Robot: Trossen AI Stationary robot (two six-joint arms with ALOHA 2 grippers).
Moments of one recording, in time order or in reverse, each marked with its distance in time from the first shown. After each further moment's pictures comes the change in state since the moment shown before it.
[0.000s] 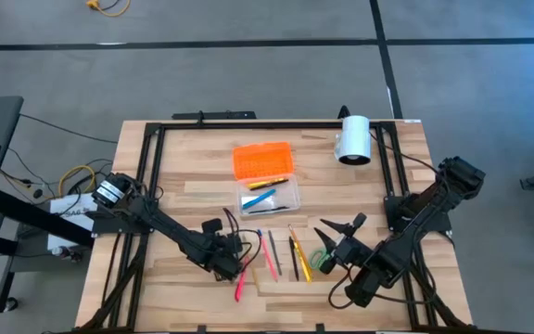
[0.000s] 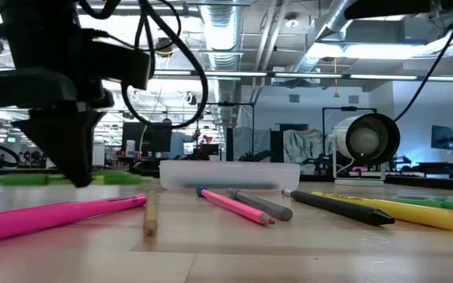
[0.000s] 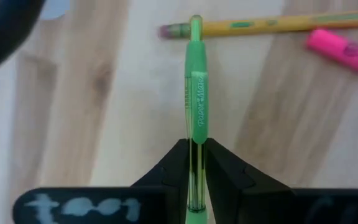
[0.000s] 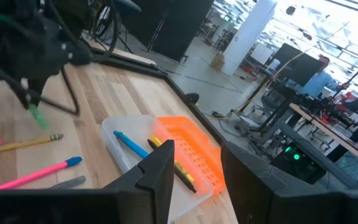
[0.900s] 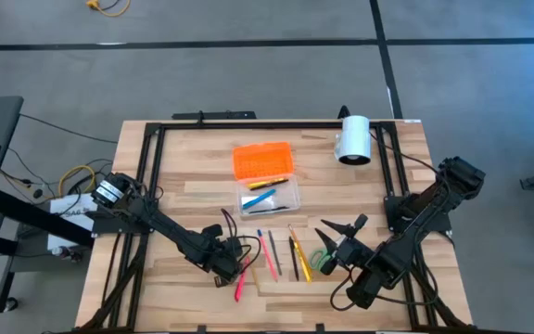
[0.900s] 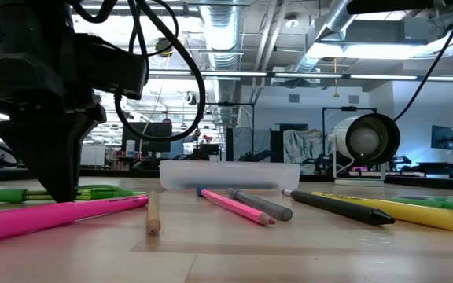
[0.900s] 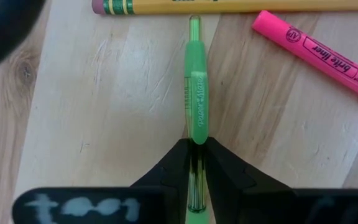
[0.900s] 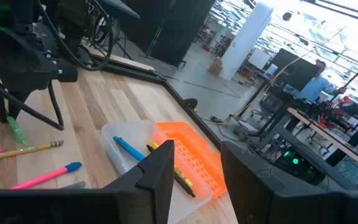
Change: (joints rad) left arm 0.007 0.029 -0.065 0.126 0.125 -0.029; right arm 0.021 0.000 0.000 0.007 0.029 0.000
